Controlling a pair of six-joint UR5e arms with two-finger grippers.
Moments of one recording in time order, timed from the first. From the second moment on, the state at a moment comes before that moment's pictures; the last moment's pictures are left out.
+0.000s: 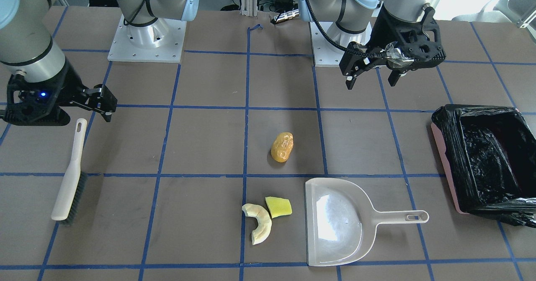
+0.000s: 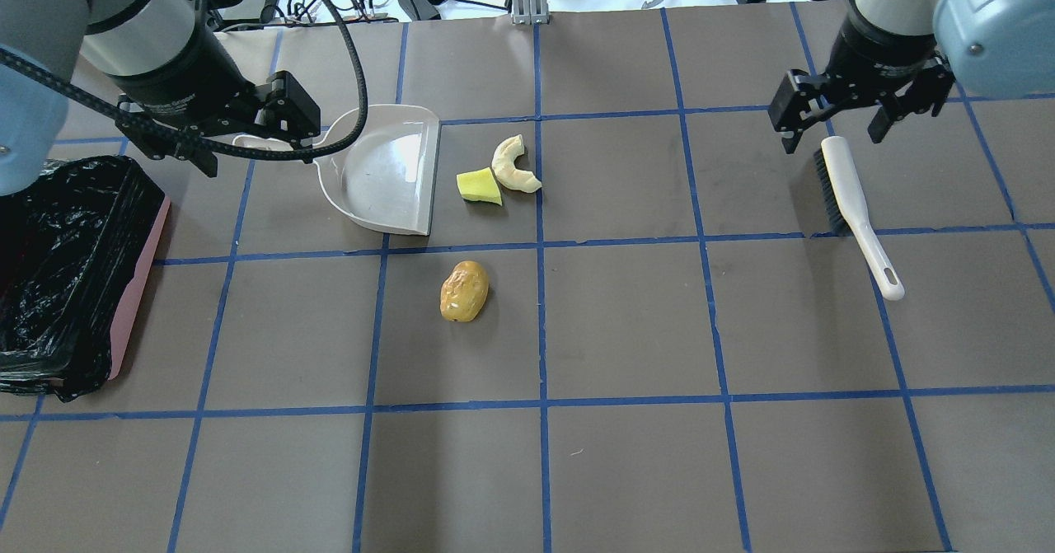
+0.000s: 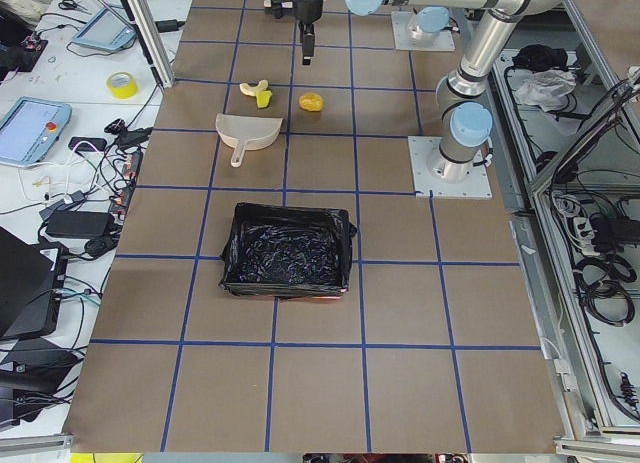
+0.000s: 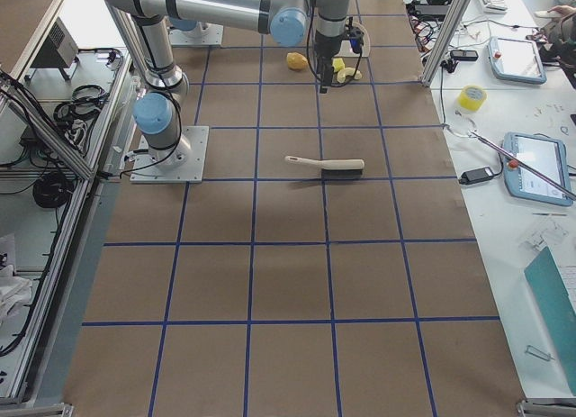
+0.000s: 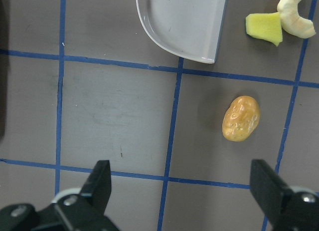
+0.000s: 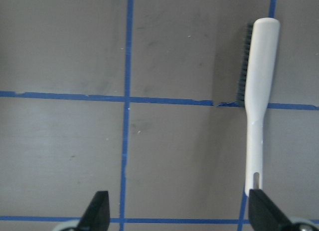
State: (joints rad) left arm -1.55 -1.51 -1.62 -1.51 1.58 -0.10; right arm 1.41 -1.48 1.63 -1.69 -1.64 -0.20
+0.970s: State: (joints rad) left arm -1.54 -1.51 -1.62 -1.51 1.58 -0.09; right arm 1.27 -1.50 1.84 -1.90 -1.64 -0.34
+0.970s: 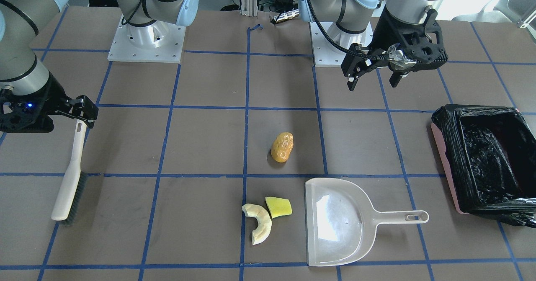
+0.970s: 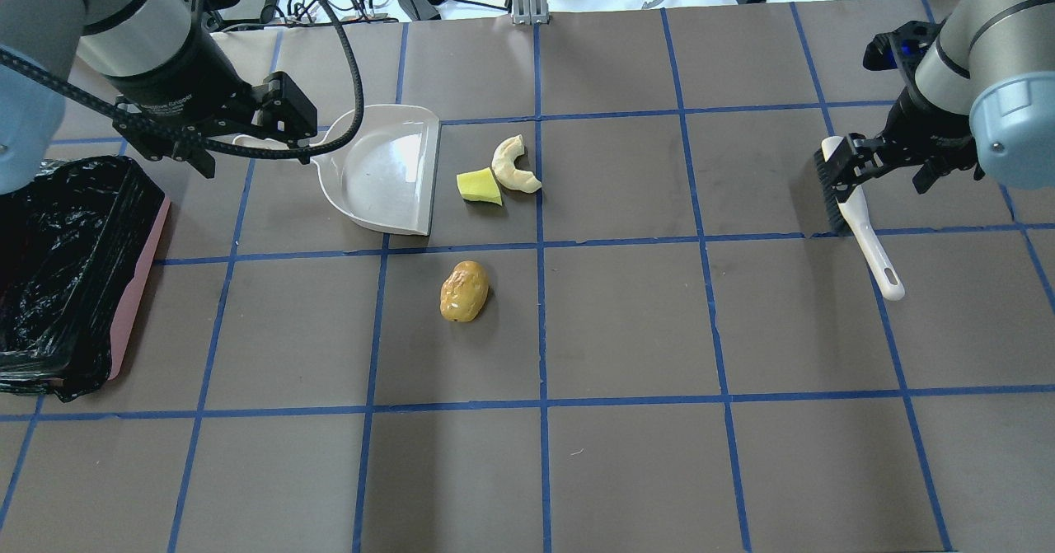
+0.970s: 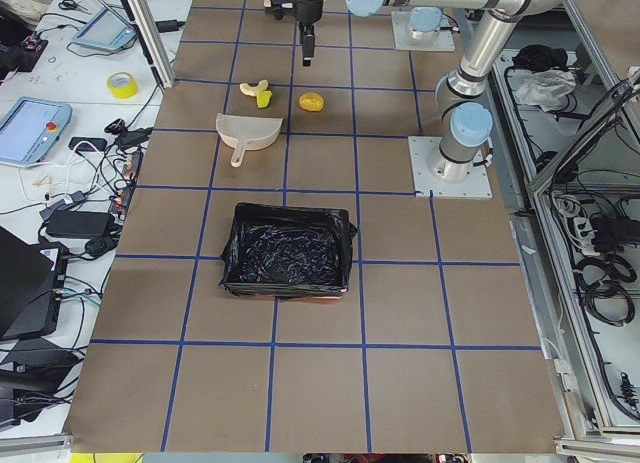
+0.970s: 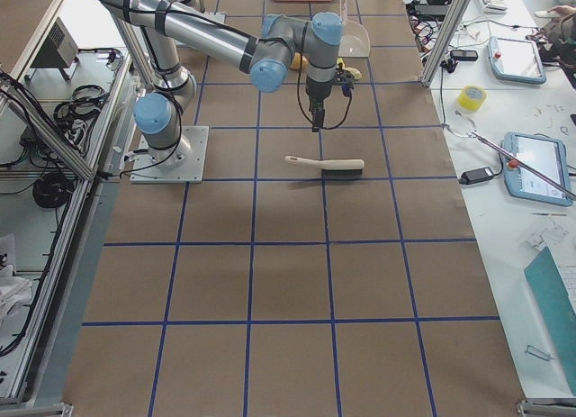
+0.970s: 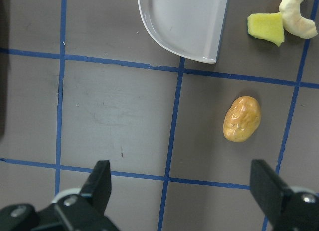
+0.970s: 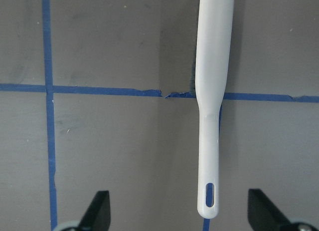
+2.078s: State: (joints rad) left arm -1.53 -1.56 -1.63 -1.43 1.58 0.08; right arm 1.21 -1.42 2.06 -2.22 -1.64 -0.40
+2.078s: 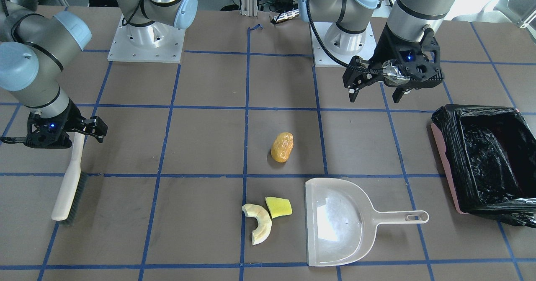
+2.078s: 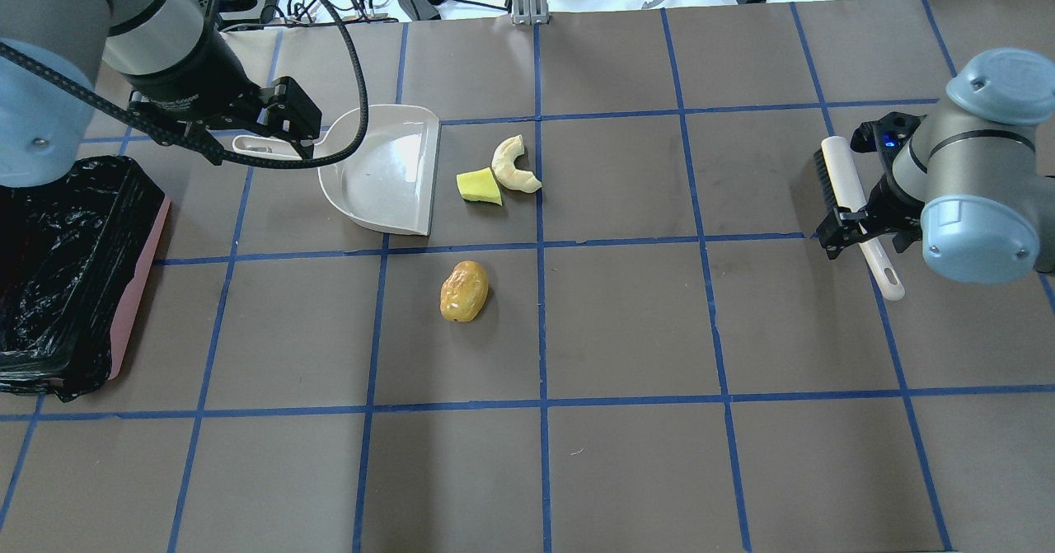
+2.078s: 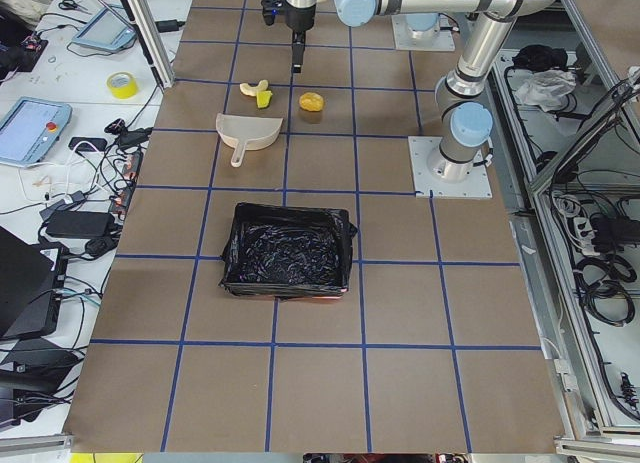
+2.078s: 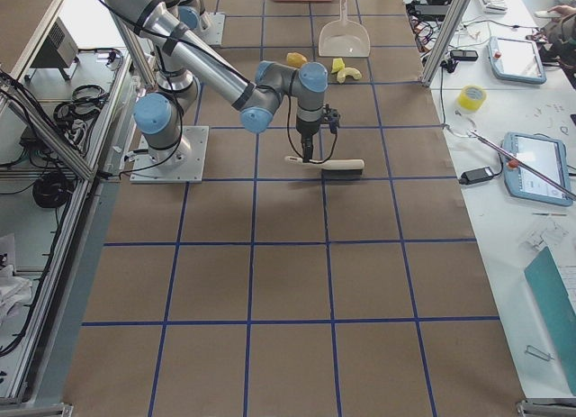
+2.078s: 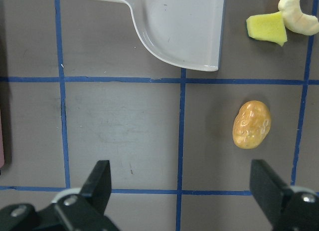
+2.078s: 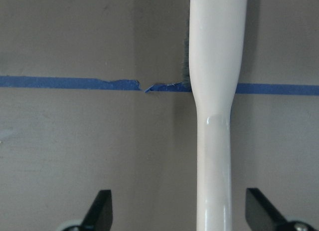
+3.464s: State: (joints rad) left arm -1.40 -1.98 -1.65 -0.97 1.59 1.64; right arm 1.16 -1.39 2.08 -2.23 -1.63 -0.43
